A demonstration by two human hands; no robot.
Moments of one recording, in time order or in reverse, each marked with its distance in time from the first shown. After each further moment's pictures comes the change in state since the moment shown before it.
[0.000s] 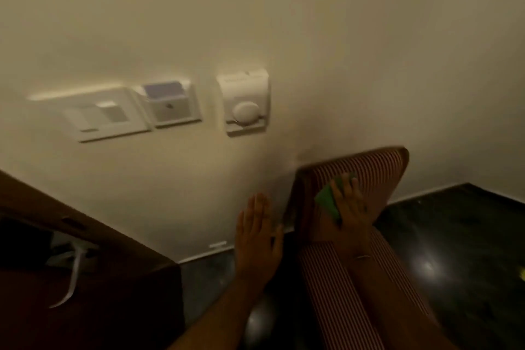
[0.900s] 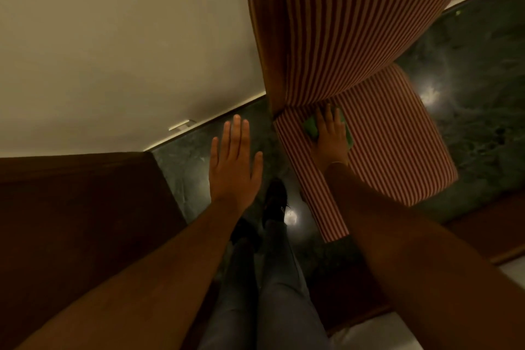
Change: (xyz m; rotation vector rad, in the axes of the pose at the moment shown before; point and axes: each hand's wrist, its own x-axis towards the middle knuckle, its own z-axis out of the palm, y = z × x) left_hand -0.079 -0.068 0.262 0.243 -0.525 -0.062; right_hand -0.200 0.228 0.242 -0.096 -0.774 0.611
